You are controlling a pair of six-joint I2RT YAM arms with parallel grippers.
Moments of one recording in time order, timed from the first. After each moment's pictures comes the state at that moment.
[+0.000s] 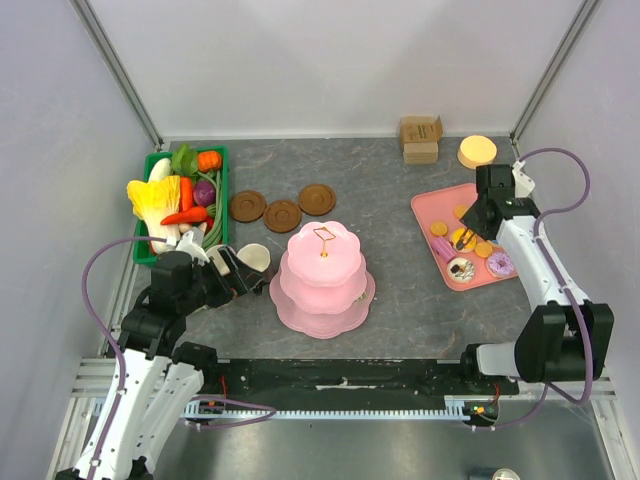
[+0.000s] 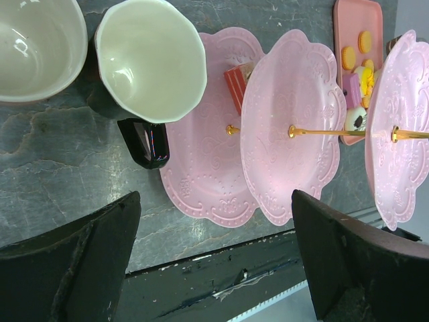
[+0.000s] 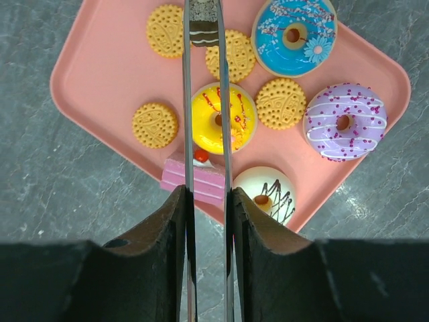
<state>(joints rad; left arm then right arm) -0.23 0.49 0.68 -0.80 0.24 -0.70 0.01 1.36 1.10 -0.71 0.34 0.68</state>
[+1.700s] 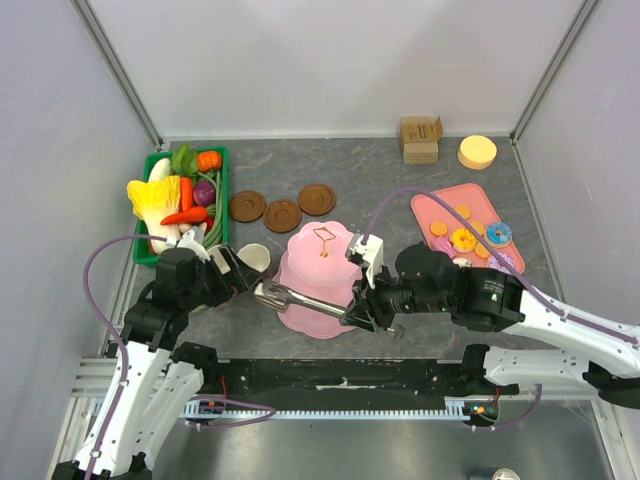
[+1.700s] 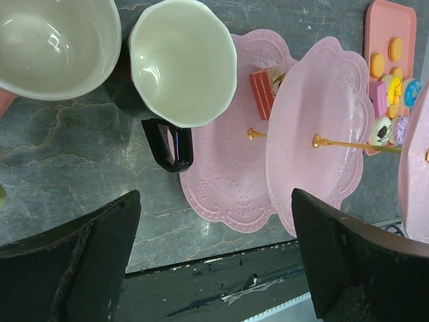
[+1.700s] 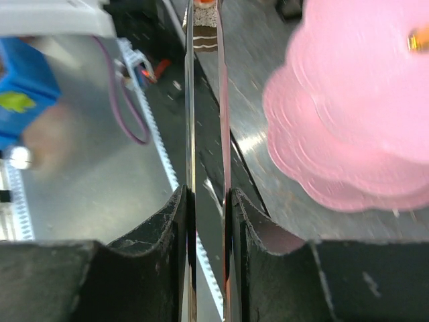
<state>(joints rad) -0.23 0.54 0.68 -0.82 0.18 -0.70 1.20 0.99 1.16 -0.64 -0.16 0.31</state>
